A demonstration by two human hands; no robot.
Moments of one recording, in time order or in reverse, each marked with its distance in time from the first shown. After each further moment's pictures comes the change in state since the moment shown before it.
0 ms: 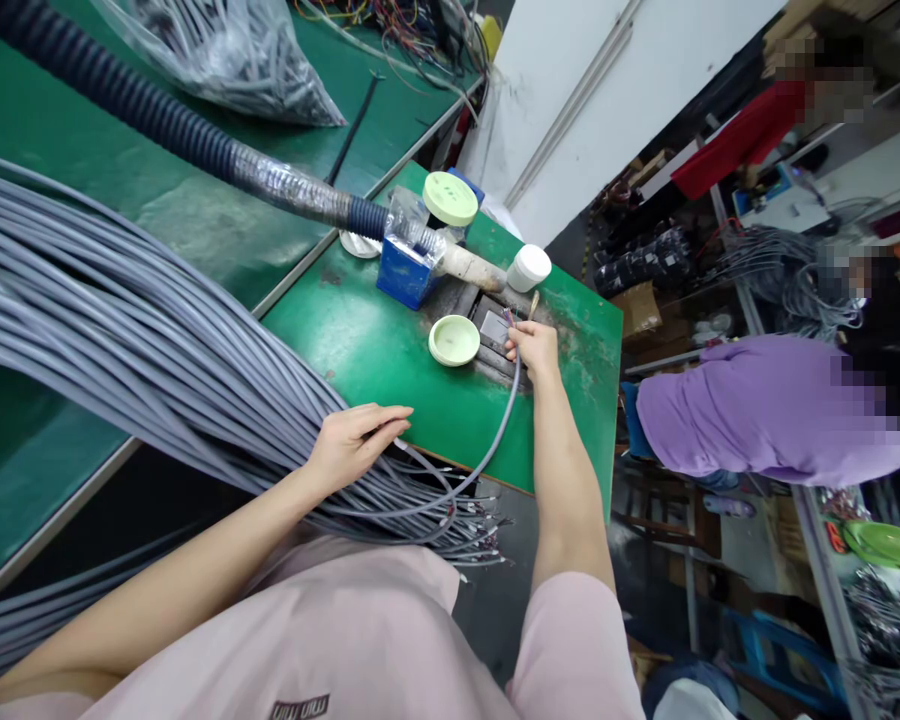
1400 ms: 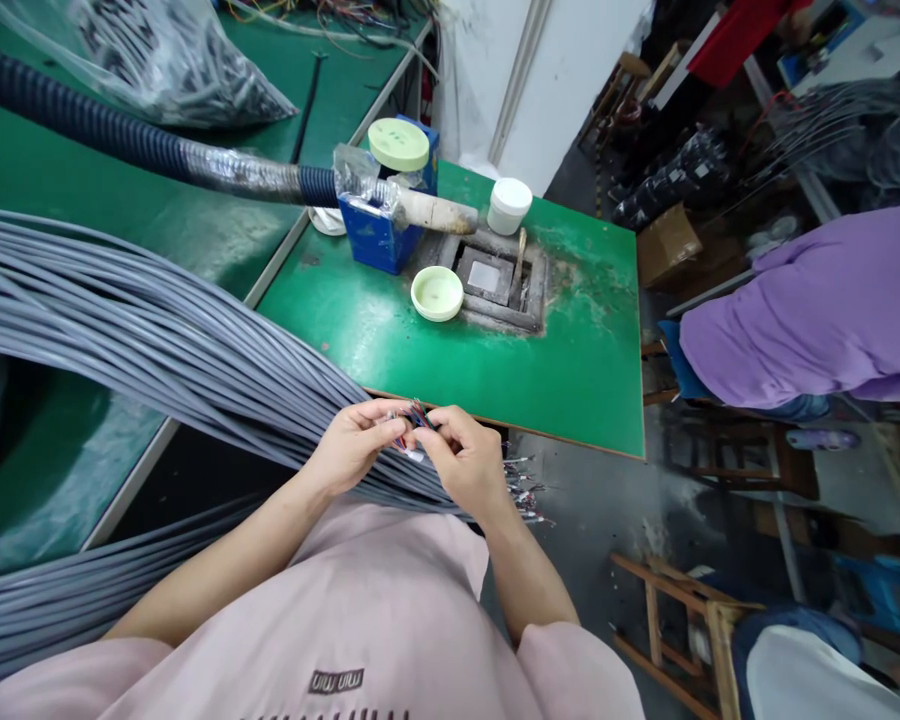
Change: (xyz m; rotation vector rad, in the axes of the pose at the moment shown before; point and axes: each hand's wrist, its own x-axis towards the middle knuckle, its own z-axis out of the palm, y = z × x) left_hand -0.022 0.055 0.001 -0.945 -0.212 -0.932; right_hand -0.257 0.034 0.014 0.034 -0.178 -0.342
